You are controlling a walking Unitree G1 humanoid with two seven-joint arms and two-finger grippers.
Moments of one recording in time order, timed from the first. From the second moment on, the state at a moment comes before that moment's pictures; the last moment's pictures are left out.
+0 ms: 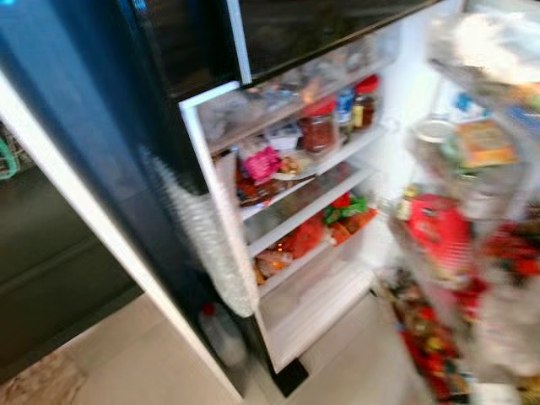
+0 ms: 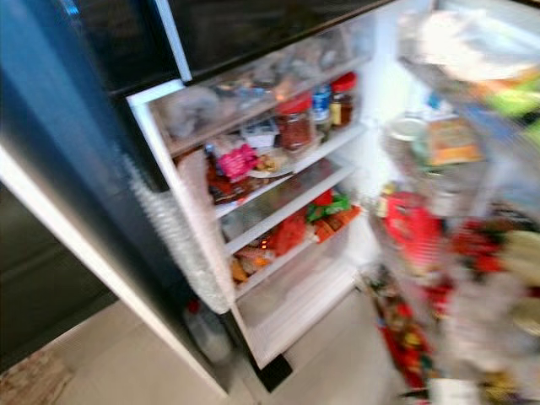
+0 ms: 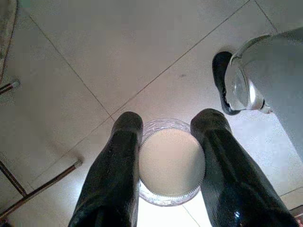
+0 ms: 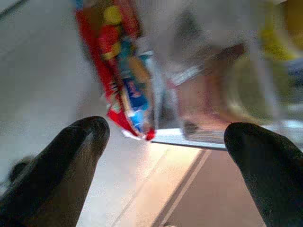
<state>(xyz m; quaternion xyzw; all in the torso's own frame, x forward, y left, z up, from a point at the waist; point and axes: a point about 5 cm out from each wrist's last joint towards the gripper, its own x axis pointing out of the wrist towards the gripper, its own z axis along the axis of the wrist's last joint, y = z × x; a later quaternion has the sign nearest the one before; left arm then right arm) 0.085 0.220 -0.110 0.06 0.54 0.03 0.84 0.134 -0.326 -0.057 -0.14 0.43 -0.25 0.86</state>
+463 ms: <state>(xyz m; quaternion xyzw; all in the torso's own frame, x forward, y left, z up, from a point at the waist) 0.087 0.220 -0.110 0.06 0.54 0.03 0.84 0.138 -0.264 -0.083 -0.04 0.46 -0.11 0.88</state>
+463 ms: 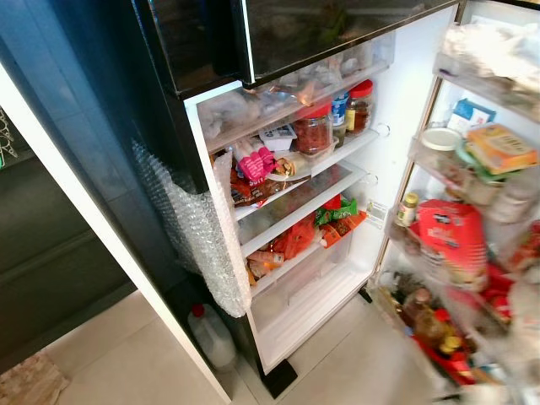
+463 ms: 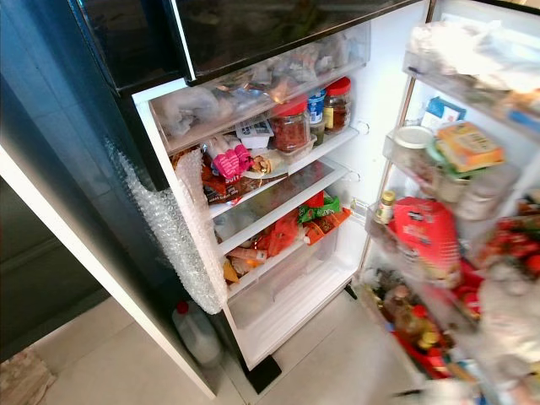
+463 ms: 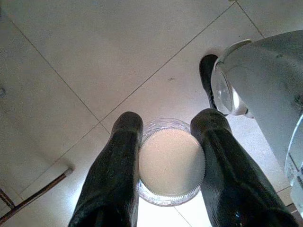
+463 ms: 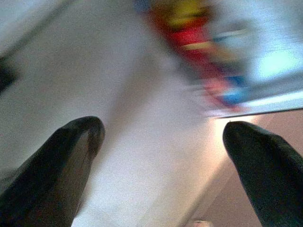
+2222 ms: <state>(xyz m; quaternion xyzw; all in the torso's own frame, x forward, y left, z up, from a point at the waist) 0.090 0.225 -0.108 0.07 0.54 0.03 0.84 0.140 -0.211 -0.096 0.01 0.48 -0.02 0.88</state>
